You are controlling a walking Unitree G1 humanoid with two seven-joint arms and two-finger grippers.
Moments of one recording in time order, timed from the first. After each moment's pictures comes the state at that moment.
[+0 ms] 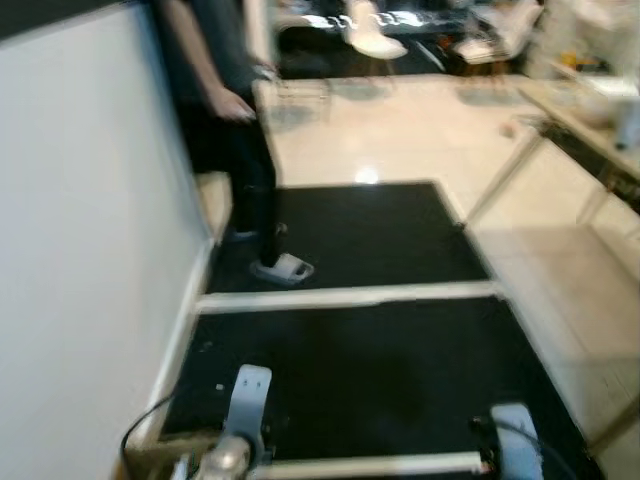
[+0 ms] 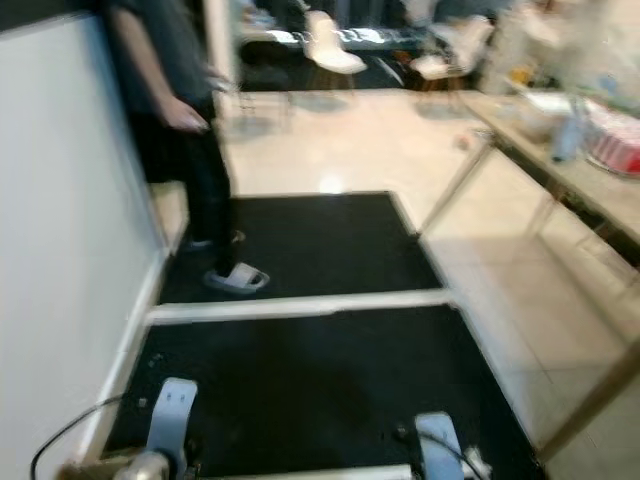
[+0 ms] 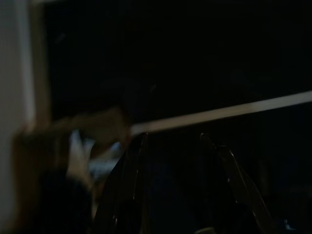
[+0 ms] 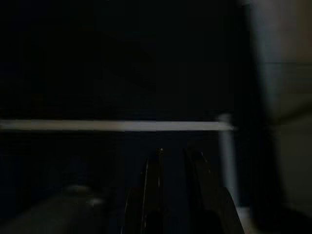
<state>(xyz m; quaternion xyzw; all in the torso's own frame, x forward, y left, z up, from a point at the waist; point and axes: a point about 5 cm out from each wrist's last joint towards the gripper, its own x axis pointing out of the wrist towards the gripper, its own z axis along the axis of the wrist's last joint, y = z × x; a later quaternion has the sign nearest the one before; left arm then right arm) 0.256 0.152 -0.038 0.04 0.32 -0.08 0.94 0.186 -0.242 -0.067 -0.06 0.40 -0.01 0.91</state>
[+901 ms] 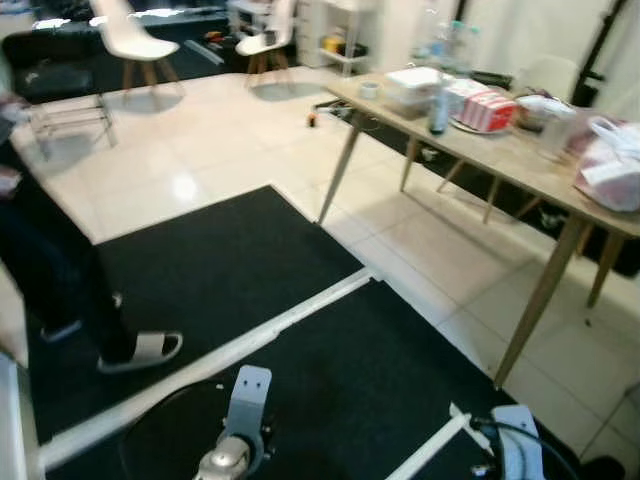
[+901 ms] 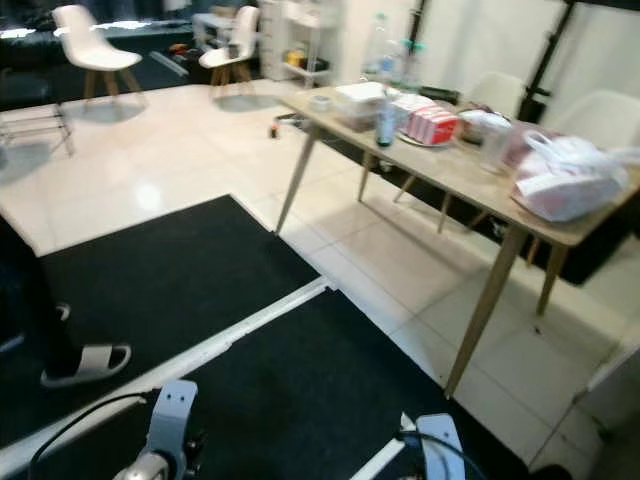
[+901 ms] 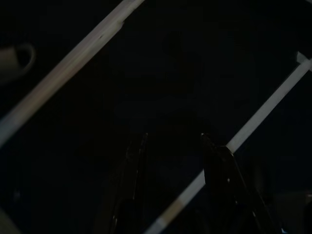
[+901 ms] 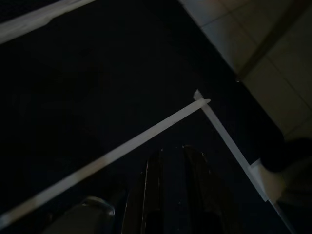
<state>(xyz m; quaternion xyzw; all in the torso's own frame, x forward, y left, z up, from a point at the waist) 0.248 0.164 -0.044 0.05 0.34 -0.07 0.94 0.195 -0.232 -0.065 -0.05 0.40 0.00 0.92</state>
